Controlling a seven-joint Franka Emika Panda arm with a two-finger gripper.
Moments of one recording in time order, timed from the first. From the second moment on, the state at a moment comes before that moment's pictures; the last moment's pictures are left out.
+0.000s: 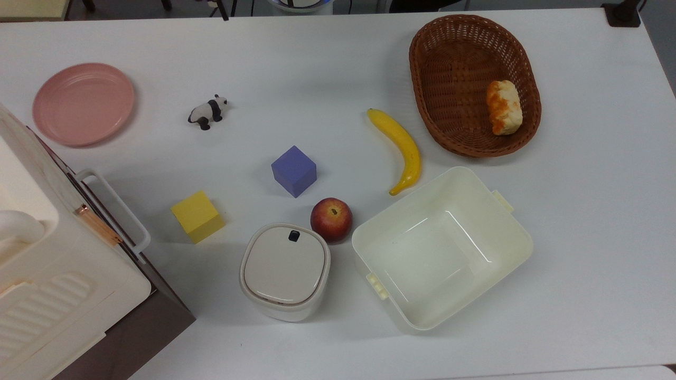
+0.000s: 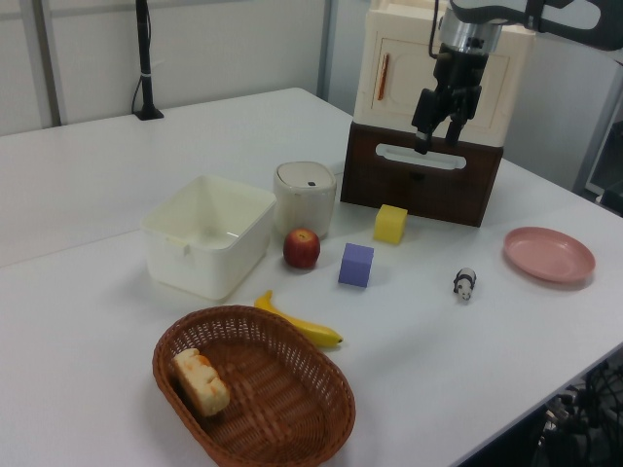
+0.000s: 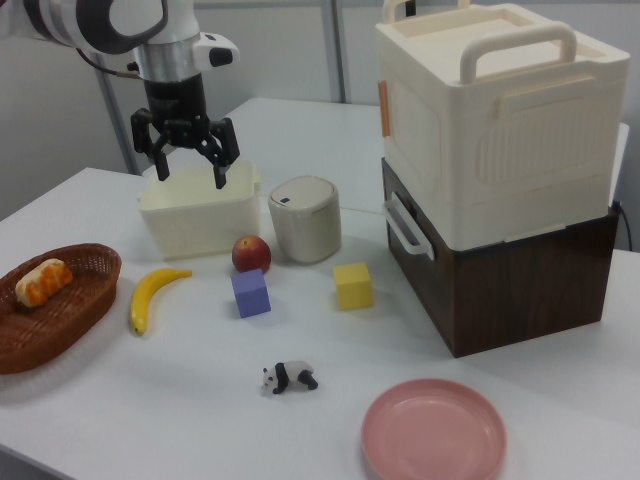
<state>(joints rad) 0.03 -0.02 -0.11 -1.60 0.08 1.58 -0.33</state>
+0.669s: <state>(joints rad) -0.06 0.07 -0.11 -1.62 0.05 1.87 -0.55</state>
